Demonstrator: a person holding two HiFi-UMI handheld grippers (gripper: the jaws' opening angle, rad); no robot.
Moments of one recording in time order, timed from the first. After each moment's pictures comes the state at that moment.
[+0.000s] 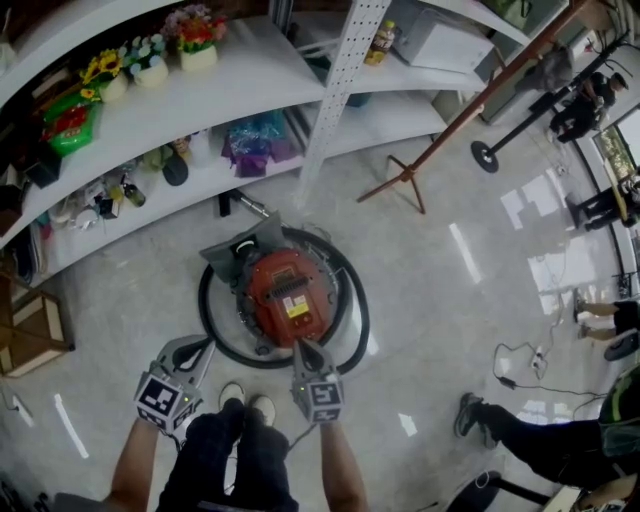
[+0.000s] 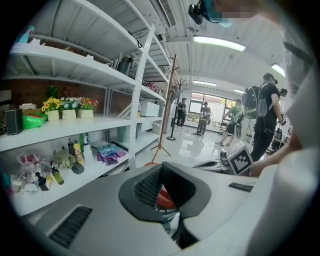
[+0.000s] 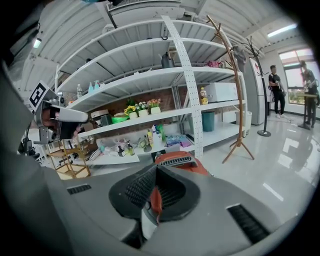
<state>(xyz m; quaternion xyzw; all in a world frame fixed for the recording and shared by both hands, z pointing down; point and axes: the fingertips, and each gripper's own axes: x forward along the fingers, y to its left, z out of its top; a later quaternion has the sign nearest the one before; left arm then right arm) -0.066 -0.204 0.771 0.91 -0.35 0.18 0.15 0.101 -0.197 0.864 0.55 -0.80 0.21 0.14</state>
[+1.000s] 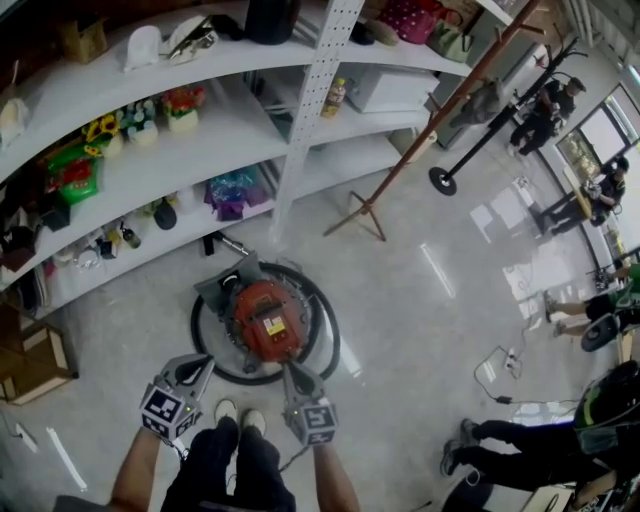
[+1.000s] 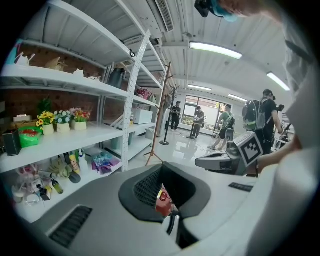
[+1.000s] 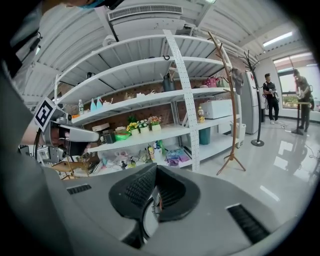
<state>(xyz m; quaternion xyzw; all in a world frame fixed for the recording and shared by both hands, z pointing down) -0.056 -0.179 0.649 0.92 -0.32 0.17 0.16 0.101 -0.153 0.692 0.57 -0.79 0.21 0.12</state>
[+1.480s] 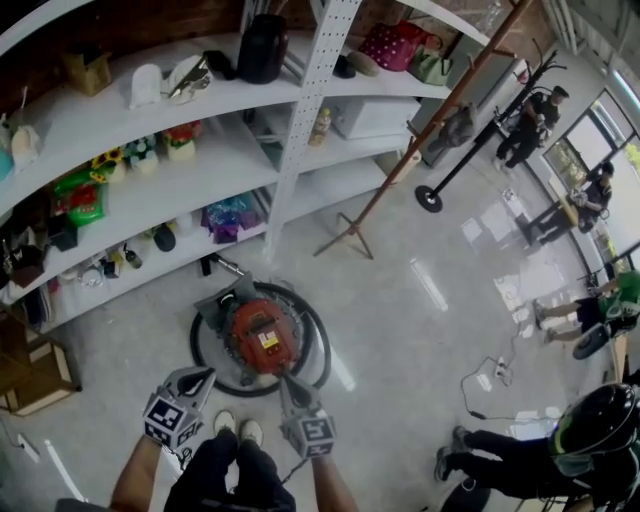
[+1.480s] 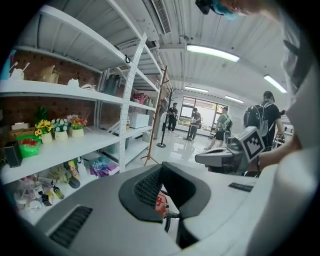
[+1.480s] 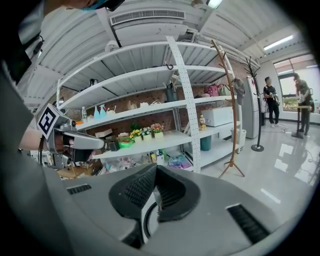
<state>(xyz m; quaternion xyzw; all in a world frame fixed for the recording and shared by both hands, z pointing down) -0.050 -0.166 0.583 0.93 -0.30 0.17 0.15 0.094 -0.139 0.607 0.57 -0.79 0.20 0.11</state>
